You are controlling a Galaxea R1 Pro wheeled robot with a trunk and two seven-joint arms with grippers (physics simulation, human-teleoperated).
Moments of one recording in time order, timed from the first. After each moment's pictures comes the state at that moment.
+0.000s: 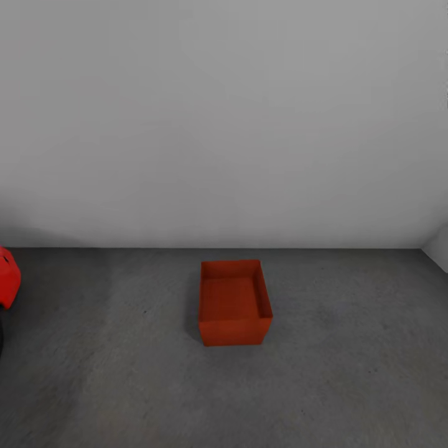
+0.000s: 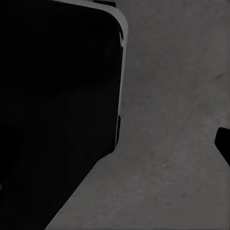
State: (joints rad) left arm -0.33 0.04 -0.16 0.00 0.39 -0.05 0.13; right arm -0.14 -0.01 0.58 0.03 -0.50 -0.21 -0.07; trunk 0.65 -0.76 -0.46
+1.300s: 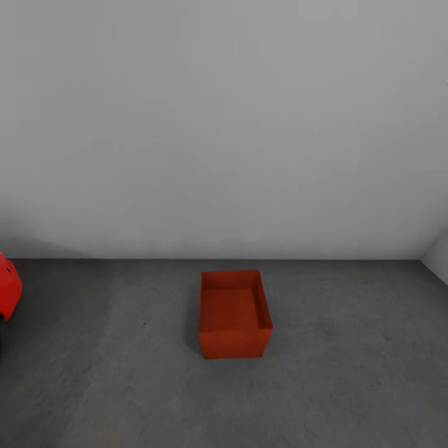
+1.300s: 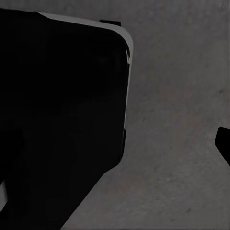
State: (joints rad) left arm -0.33 0.04 -0.16 0.00 0.39 -0.05 0.13; right arm -0.11 0.00 0.59 0.03 -0.49 -0.25 -0.07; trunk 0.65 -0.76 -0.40
